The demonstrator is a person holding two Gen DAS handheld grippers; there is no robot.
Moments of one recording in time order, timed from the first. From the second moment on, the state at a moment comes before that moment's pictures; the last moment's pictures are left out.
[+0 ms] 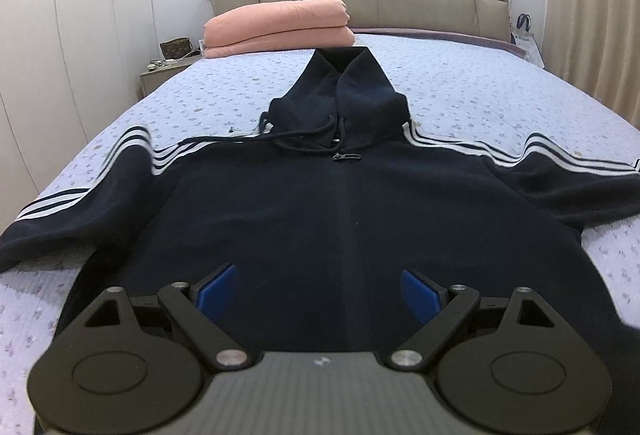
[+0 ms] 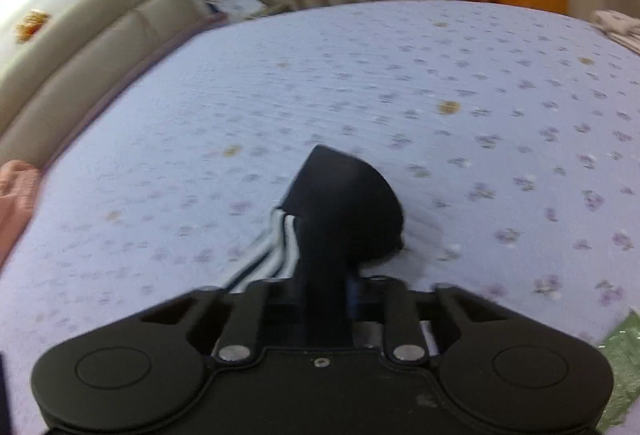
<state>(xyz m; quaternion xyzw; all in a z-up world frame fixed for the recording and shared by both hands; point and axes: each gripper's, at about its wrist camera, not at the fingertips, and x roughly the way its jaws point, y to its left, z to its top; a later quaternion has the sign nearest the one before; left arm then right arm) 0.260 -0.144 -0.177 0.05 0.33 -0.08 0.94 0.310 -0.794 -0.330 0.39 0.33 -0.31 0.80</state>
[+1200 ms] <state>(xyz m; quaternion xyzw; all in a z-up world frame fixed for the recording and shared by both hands) 0.312 -0.055 -0.130 0.00 0.26 -0.04 0.96 0.354 -0.376 -0.092 0.16 0.24 0.00 0.96</state>
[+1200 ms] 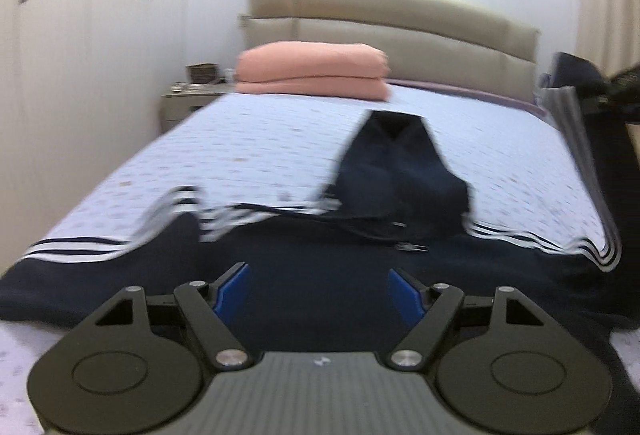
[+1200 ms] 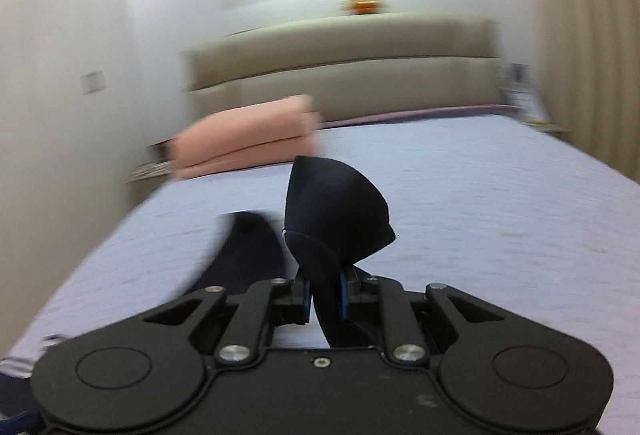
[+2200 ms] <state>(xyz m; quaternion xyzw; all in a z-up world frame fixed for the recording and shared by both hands) 0.402 -0.036 -0.208 -0.03 0.42 -0.10 0.90 0.344 -0.330 -0.243 0.06 0.45 0.00 0.89</state>
